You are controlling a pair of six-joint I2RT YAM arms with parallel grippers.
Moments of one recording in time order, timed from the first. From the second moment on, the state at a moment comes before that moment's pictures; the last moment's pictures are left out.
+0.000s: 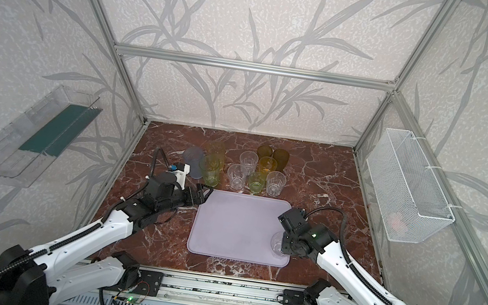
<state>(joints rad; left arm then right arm) -0.46 1.02 0.58 -0.11 0.13 -0.70 0.67 0.96 0.70 -1.06 0.19 0.72</state>
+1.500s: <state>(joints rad) -0.59 1.11 0.74 -0.24 0.16 -0.67 0.67 0.85 0.68 -0.81 0.00 0.68</state>
